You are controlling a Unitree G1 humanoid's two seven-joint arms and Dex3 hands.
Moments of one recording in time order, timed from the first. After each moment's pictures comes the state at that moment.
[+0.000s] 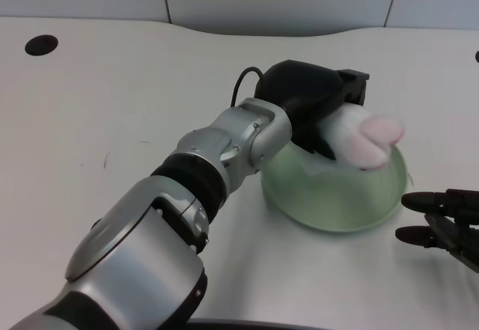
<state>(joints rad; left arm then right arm) -1.17 -0.15 -0.61 1.33 0.73 -0.35 0.20 -0.07 -0.19 -0.17 0.42 0.20 -0.31 0.44</state>
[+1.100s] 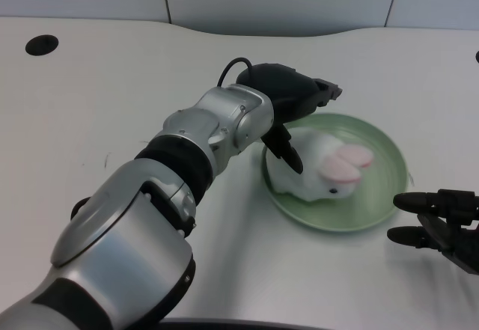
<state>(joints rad) -1.21 -0.10 -0.65 1.34 0.76 -0.29 -0.06 -0.07 -0.18 -0.15 0.40 0.21 -0.30 0.44</state>
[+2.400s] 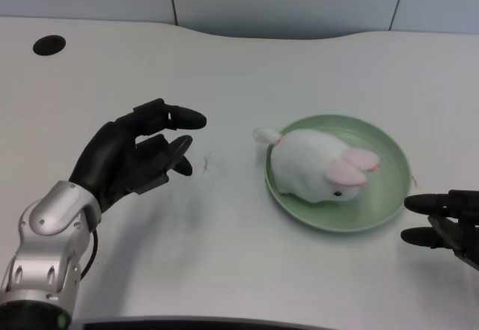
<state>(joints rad) -0.41 0.15 0.05 0.46 -0.19 -0.05 -0.46 -0.08 -0.23 -0.15 0.42 0.19 -0.33 0.43</state>
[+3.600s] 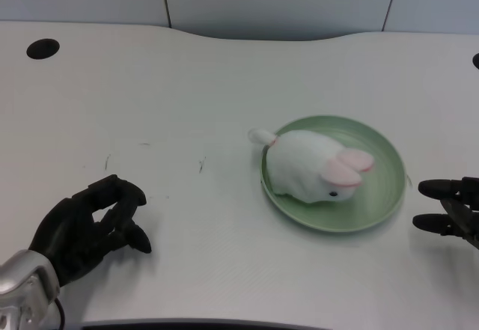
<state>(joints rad) -0.26 0.21 0.14 0.53 -0.31 0.16 -0.55 -0.19 -0.24 -0.20 0.63 0.20 -0.38 0.44</state>
